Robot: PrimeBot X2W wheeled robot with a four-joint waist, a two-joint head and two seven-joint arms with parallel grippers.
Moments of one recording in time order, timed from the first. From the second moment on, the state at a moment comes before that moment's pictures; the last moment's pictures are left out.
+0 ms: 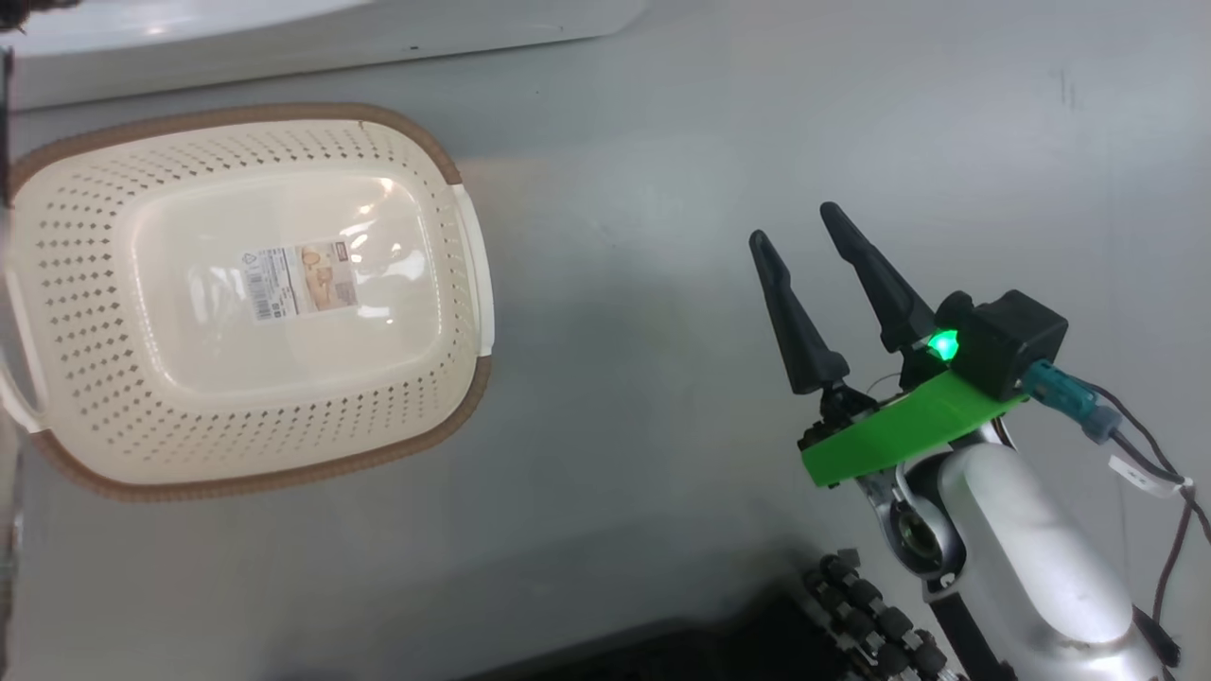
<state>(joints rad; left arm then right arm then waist) -1.52 0.24 -0.30 1.04 -0.23 -0.09 -0.26 -0.36 -0.07 0.36 0.13 0.35 0.13 -0.26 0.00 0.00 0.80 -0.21</state>
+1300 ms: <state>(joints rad) -0.54 0.17 -0.14 0.42 -0.30 -0.04 -0.26 -0.12 -0.11 0.29 0.17 0.36 0.13 -0.26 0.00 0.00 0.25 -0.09</state>
